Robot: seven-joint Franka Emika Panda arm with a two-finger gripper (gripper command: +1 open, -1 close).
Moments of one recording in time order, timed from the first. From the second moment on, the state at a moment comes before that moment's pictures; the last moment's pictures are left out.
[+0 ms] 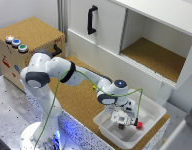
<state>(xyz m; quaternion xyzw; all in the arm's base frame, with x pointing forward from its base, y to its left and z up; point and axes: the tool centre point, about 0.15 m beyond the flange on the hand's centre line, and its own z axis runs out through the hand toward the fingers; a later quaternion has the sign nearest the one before) 0.268 -0.399 0.223 0.98 0.19 0.02 0.07</state>
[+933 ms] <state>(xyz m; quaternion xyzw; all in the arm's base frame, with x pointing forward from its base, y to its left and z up) 0.282 -0.415 0.222 0.99 0.10 0.01 0.09</state>
